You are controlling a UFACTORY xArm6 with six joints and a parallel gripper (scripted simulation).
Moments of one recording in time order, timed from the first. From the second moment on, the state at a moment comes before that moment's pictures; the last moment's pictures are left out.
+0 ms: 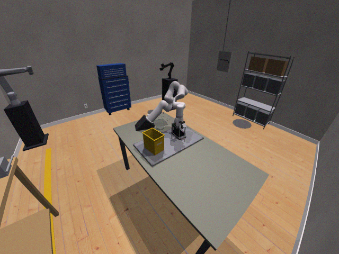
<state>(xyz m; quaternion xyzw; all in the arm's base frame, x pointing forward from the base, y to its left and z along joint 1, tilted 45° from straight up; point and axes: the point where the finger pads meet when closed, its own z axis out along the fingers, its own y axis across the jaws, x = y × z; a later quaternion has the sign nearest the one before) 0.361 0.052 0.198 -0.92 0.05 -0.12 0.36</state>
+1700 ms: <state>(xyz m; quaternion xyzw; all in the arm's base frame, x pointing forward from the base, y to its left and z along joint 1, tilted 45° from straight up) 0.369 0.071 0.177 -0.92 0.05 -0.12 0.36</state>
